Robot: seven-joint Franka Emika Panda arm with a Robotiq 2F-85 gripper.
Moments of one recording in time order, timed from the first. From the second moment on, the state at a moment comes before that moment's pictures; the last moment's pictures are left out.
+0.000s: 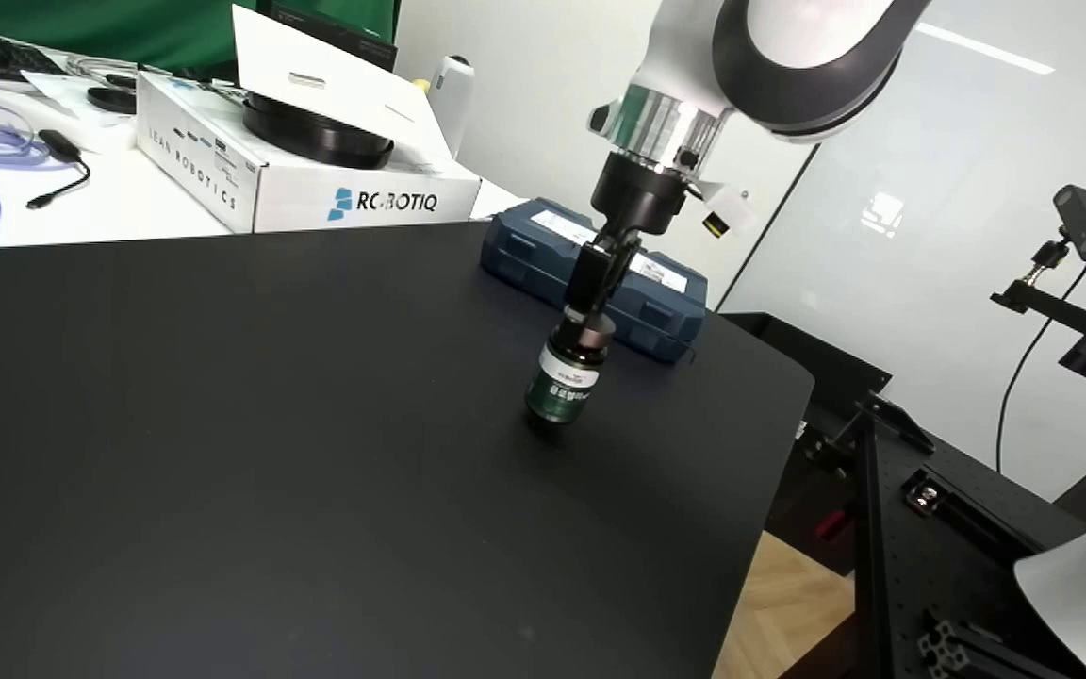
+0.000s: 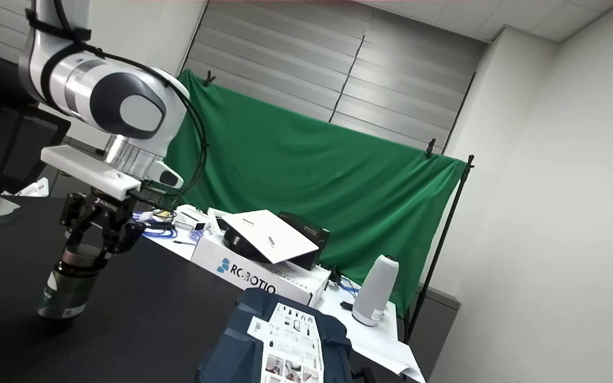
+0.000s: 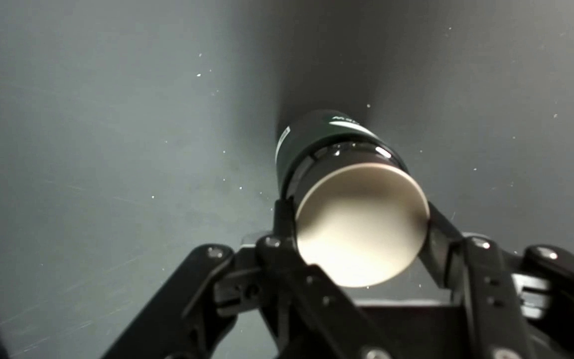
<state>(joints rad) 0.01 0.38 0.06 -2.35 0.10 2.71 -0.17</state>
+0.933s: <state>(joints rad) 0.00 0.39 0.05 -2.37 0.08 2.74 -0.16</state>
